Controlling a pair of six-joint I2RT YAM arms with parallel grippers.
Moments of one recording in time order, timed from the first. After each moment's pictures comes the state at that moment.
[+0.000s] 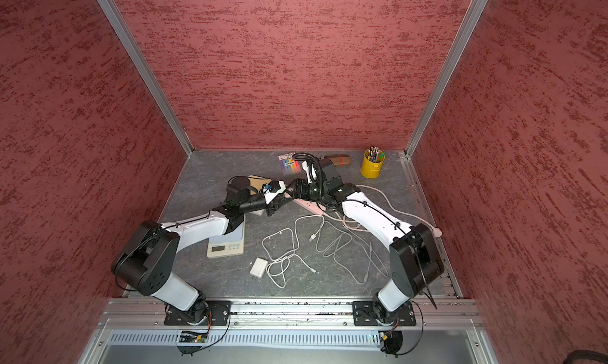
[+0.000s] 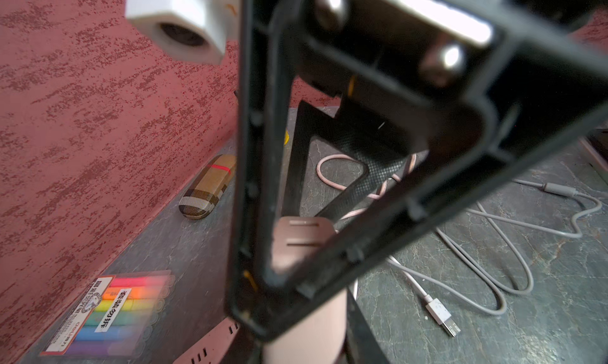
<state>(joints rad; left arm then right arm) -0.46 1.58 0.81 0.50 0.68 0.39 0.55 1.60 1.23 -0.25 -0.45 0.67</state>
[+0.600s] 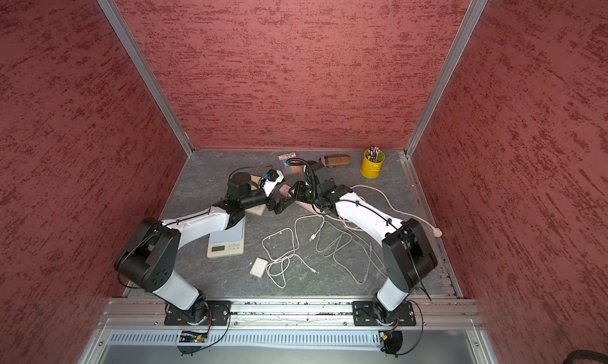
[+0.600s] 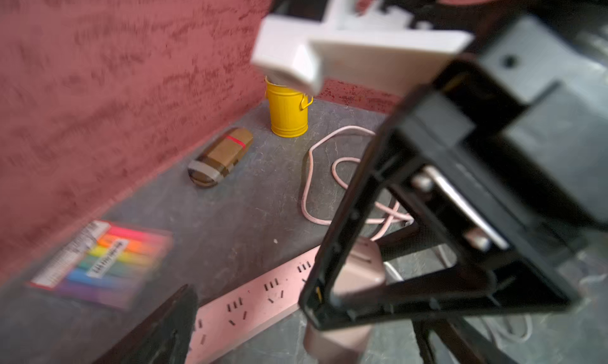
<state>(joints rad) -0.42 1.66 0.94 0.37 0.61 0.11 0.58 1.64 1.24 -0.27 -0.18 0.78</state>
